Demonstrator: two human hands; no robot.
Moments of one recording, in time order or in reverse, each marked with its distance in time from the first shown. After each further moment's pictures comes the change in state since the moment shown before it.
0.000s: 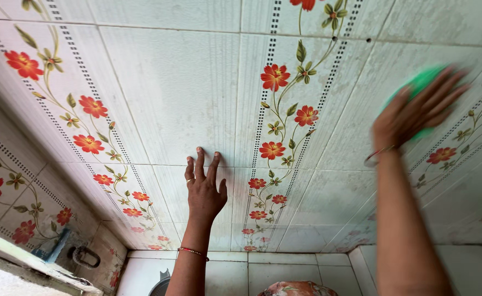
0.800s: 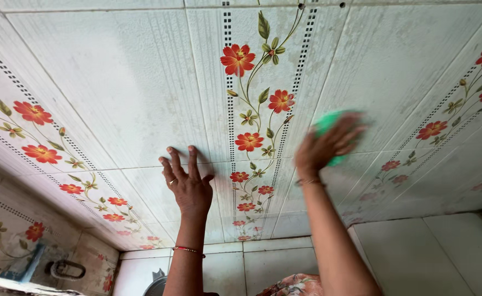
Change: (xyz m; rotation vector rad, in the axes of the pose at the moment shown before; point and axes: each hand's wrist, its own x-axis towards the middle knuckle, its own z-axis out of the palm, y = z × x) left_hand -0.003 0.002 0.049 0.111 0.036 -0.108; right_hand -0.178 -0.025 0.047 0.121 -0.053 0.057
